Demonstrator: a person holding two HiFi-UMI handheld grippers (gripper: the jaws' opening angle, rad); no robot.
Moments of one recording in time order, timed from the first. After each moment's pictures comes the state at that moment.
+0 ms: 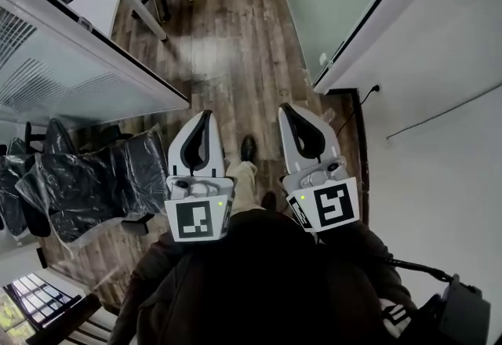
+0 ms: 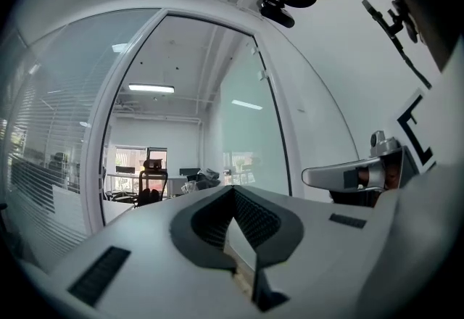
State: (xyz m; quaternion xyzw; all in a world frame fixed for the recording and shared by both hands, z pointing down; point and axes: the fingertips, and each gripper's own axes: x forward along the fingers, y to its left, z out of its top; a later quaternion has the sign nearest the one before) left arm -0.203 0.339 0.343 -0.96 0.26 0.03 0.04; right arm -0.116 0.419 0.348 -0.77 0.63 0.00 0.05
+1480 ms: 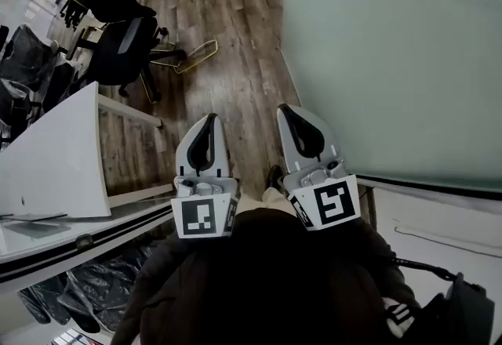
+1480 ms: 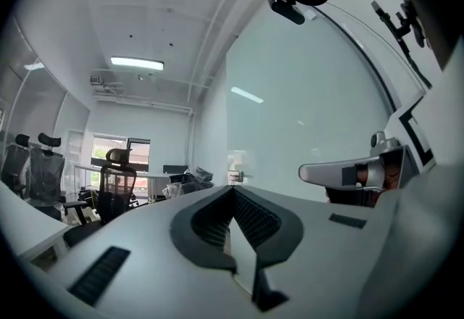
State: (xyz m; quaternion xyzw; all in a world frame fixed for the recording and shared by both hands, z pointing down) left arm 0.240 -0.080 0.315 -0.98 0.22 0.02 0.01; right arm 0.315 0.005 0.306 -0.80 0.60 0.01 0.06
